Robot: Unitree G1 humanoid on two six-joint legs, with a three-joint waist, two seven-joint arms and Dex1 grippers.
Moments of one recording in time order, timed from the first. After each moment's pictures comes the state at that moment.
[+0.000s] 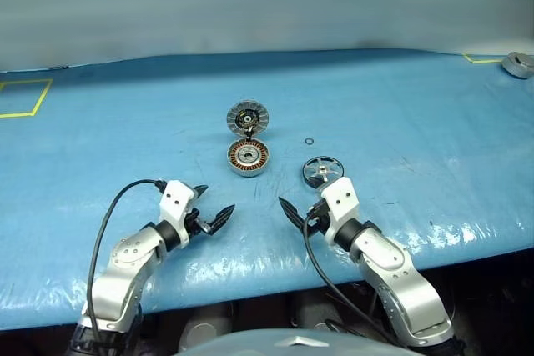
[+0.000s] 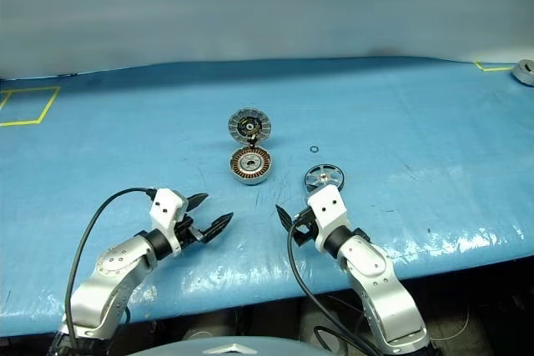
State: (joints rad) left arm 0.15 0.40 -0.06 -0.29 -0.28 0.34 -0.53; right arm 0.15 -0.30 0.21 -0.50 0.13 0.45 0.34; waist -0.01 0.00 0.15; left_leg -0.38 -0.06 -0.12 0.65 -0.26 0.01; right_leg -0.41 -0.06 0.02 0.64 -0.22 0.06
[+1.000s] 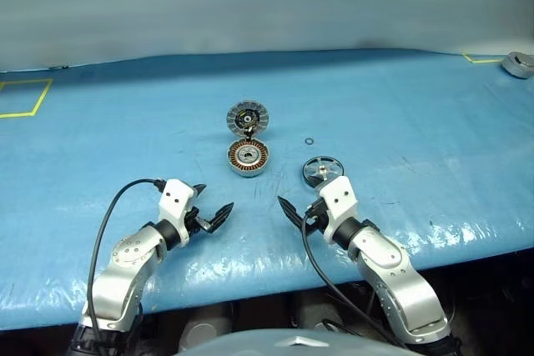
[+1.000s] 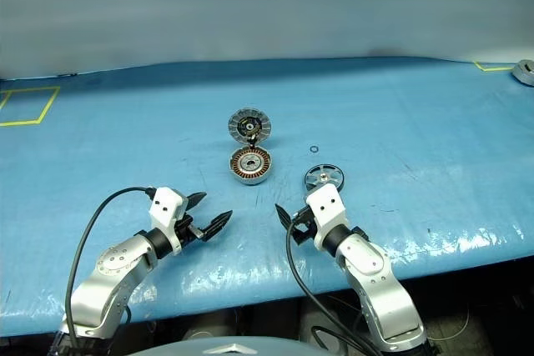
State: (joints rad) left arm 0.15 0.40 -0.06 -0.29 -0.26 0.34 -0.52; right arm 0.15 -0.29 0.21 -0.49 0.12 0.45 0.35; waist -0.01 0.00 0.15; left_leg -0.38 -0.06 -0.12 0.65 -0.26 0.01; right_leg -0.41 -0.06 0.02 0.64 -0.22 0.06
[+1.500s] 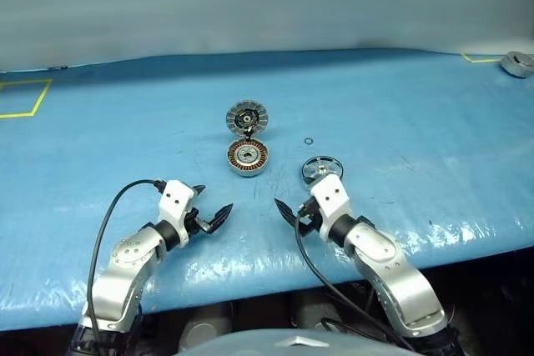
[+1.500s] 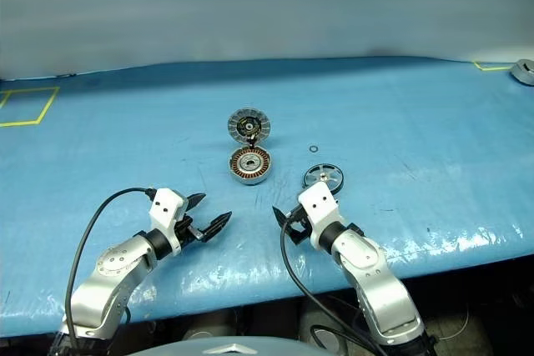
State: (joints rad) left arm 0.15 0.40 -0.06 -0.29 -0.25 0.34 -0.53; right arm 0.02 -0.32 0.28 -0.51 0.08 0.64 0.34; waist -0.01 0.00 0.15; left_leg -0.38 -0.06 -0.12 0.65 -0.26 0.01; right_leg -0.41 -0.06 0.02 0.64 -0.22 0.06
